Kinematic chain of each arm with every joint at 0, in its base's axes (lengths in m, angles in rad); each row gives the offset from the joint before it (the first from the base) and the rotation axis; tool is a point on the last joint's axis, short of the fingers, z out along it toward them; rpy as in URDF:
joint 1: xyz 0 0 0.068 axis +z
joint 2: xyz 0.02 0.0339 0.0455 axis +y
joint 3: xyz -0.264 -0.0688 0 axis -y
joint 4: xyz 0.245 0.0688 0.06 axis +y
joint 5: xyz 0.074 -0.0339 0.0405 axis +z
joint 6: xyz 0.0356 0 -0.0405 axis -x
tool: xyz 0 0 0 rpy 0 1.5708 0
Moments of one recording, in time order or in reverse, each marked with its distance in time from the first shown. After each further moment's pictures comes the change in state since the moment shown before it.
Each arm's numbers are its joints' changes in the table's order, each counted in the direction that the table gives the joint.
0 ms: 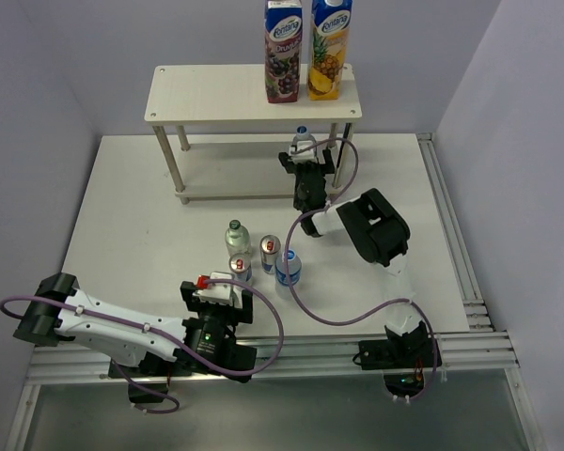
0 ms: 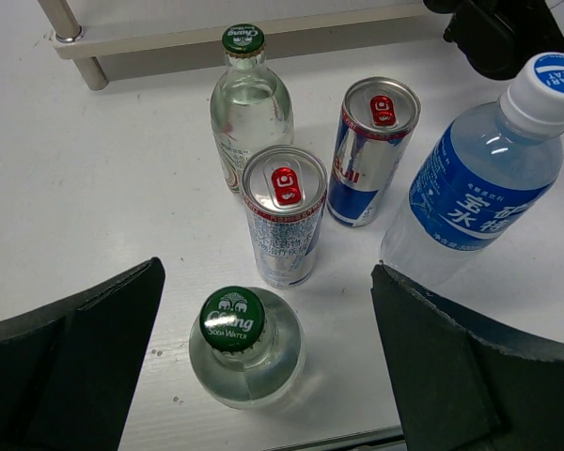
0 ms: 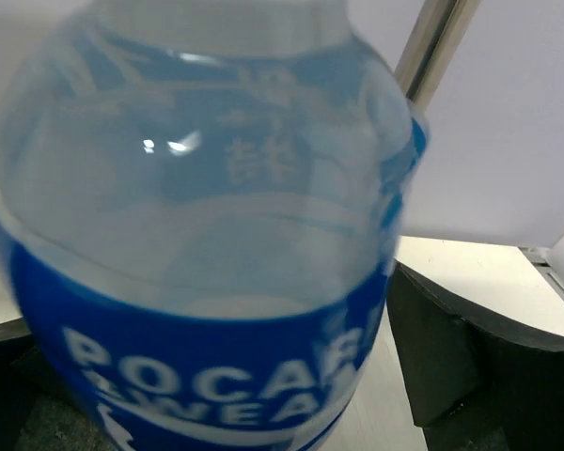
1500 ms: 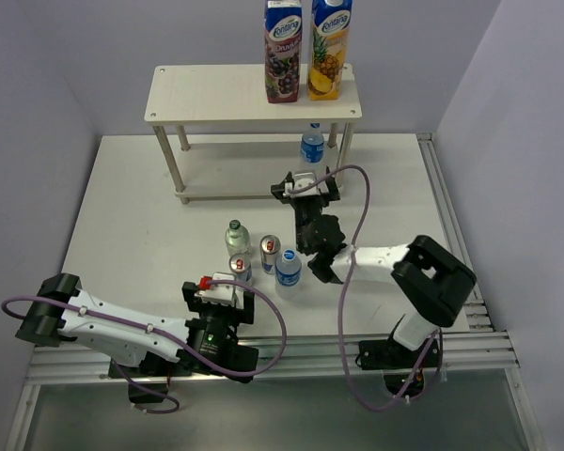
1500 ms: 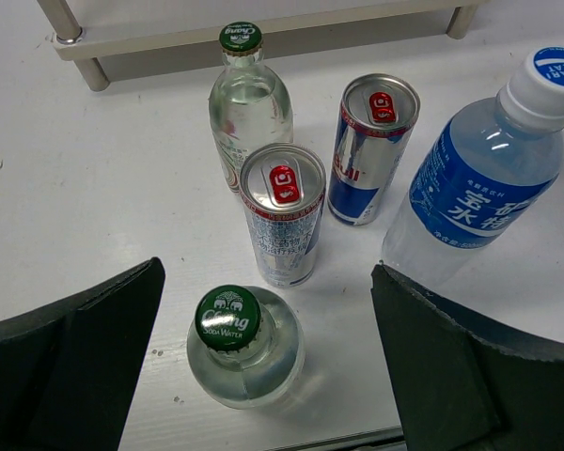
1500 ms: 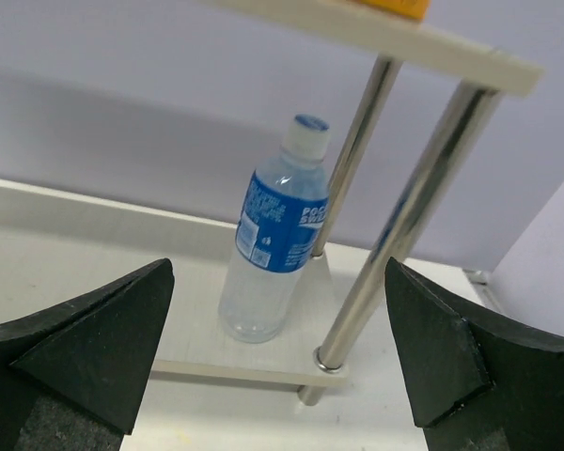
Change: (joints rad) left arm 0.000 0.018 0.003 0.000 0.000 0.000; right arm 0.299 -0.584 -0.457 0.017 -0.166 0.145
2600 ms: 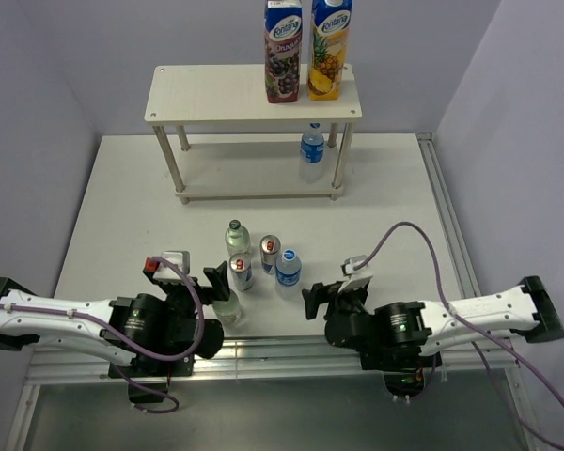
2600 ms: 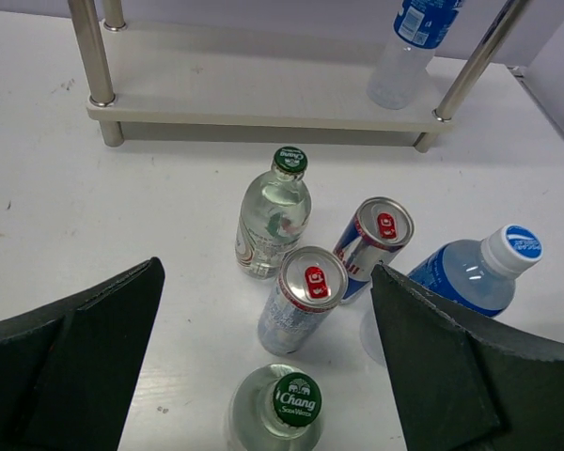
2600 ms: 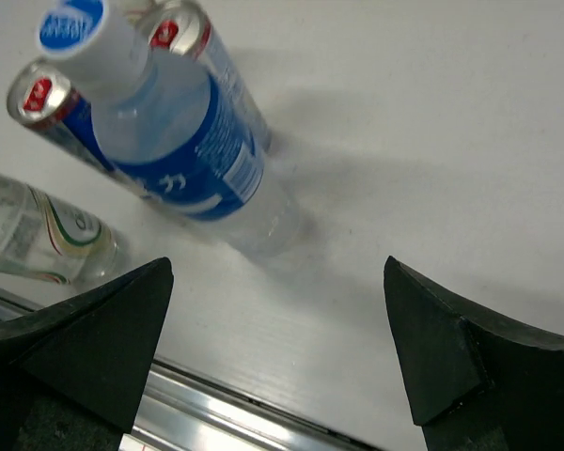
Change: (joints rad) left arm 0.076 -0.402 -0.014 -0.181 0.099 -0.360; right arm 0.741 -0.920 -0.240 1.830 -0.259 -1.535
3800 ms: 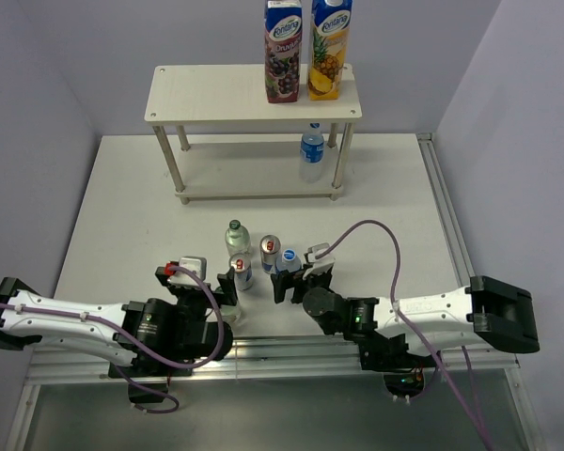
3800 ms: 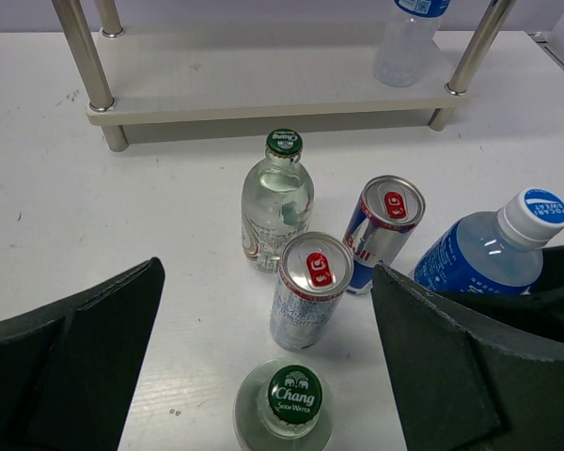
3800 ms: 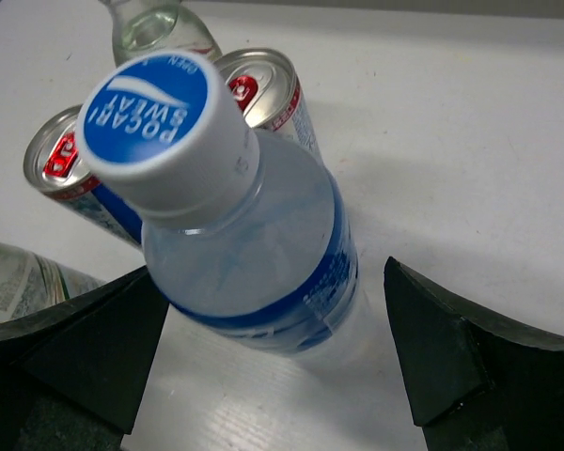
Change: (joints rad) left arm 0.001 0.005 -0.091 -0.221 -0.002 -0.219; right arm -0.212 0.401 -0.125 -0.902 0.193 0.425
